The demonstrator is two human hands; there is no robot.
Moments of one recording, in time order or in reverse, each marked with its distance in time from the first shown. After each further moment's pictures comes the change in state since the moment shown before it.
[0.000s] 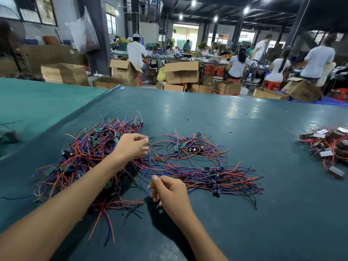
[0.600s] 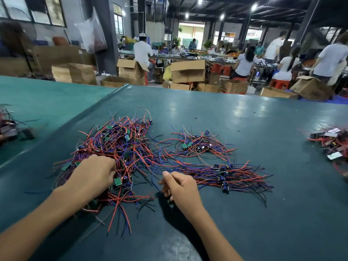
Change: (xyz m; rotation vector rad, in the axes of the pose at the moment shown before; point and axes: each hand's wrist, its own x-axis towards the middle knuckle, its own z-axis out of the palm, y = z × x) left_hand -0.071 -0.046 -0.102 1.463 0.071 0.192; right_hand -0.003 -0.006 -0.002 -0.007 0.007 0.042
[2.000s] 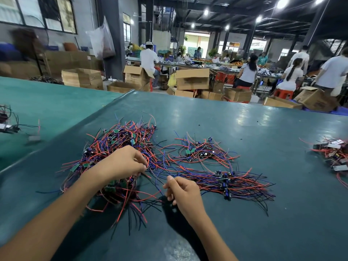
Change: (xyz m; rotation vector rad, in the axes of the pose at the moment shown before) left_hand 0.009 0.044 -0.055 -0.745 -0.218 -0.001; right_hand -0.006 -0.004 -0.001 0.042 0.006 -0.004
